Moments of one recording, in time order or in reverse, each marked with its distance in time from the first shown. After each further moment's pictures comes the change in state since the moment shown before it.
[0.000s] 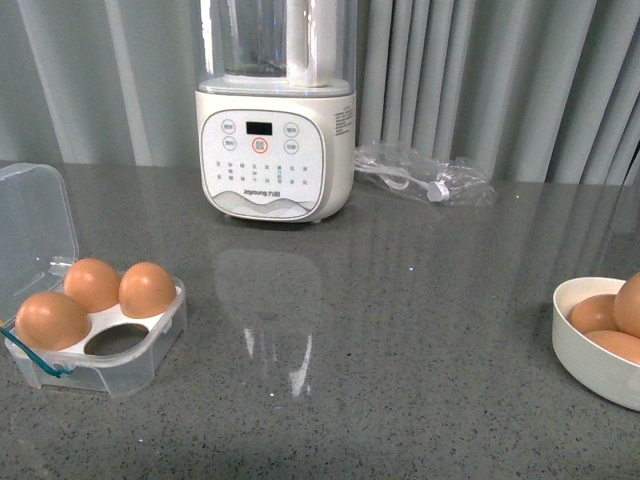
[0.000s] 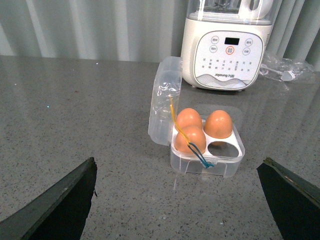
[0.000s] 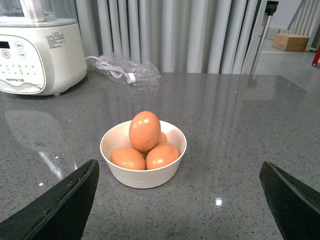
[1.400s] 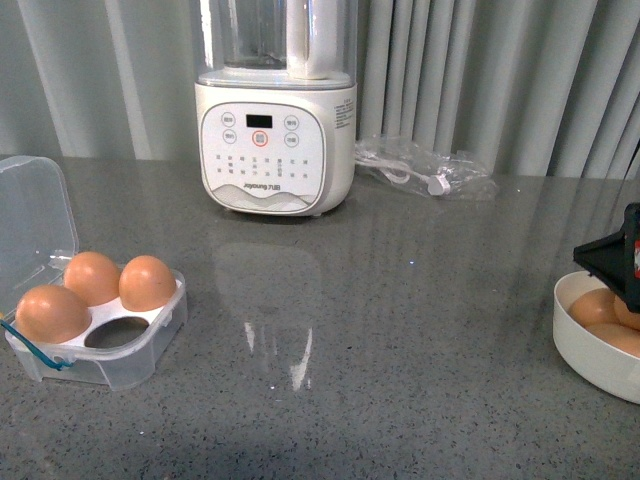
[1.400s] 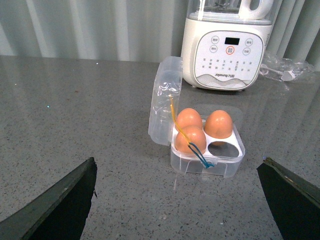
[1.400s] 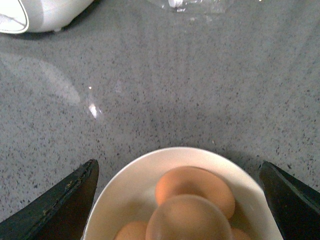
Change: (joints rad) left arm 0.000 0.000 0.000 0.000 0.000 0.000; right arm -0.004 1.479 0.642 0.401 -0.237 -0.019
